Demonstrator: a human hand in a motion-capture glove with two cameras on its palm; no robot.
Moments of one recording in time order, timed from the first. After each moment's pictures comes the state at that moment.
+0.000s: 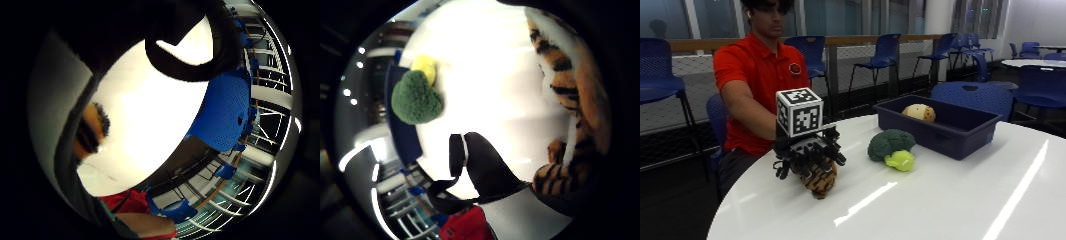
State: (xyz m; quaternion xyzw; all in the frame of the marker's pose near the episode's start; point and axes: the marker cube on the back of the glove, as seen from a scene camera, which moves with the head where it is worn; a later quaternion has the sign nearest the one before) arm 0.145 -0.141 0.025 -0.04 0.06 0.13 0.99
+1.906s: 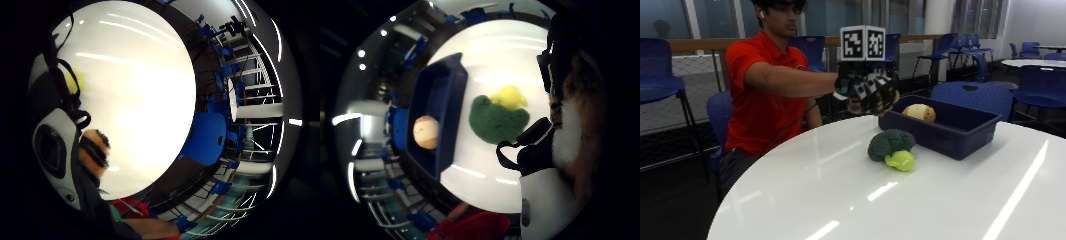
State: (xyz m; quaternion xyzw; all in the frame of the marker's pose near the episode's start) arm -0.037 -0.213 -0.103 0.10 0.13 0.00 0.99
